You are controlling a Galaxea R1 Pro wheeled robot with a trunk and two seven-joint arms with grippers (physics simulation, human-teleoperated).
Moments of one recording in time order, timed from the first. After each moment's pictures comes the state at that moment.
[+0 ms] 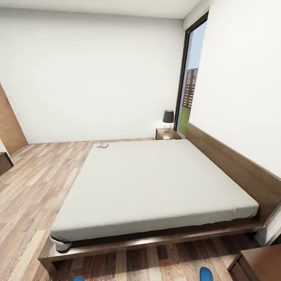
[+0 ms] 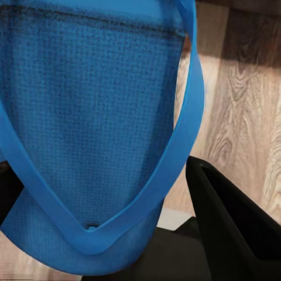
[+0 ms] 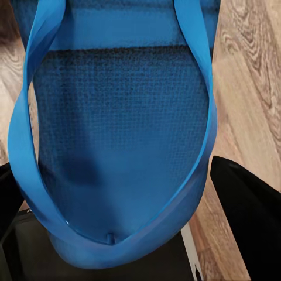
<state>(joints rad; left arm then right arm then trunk) -0.27 -0.02 -0.11 -0.02 0.38 -0.28 0.10 -0.47 -0.10 0.17 0.08 -0.44 0.05 0.07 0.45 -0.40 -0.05</state>
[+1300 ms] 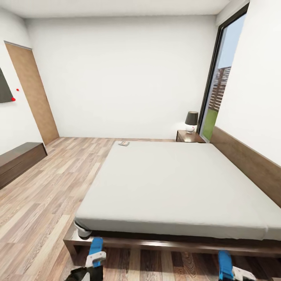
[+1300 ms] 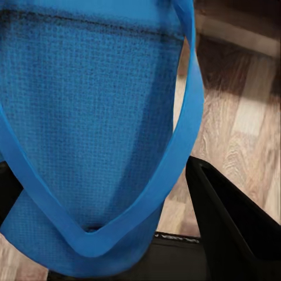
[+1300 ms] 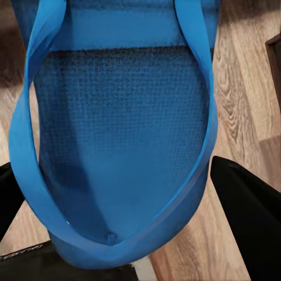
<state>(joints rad) -0.37 -0.02 -0.11 -0.47 0.36 0.33 0.12 -0.47 -0.27 0.15 -0.11 -0.45 0.18 0.09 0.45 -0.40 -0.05</state>
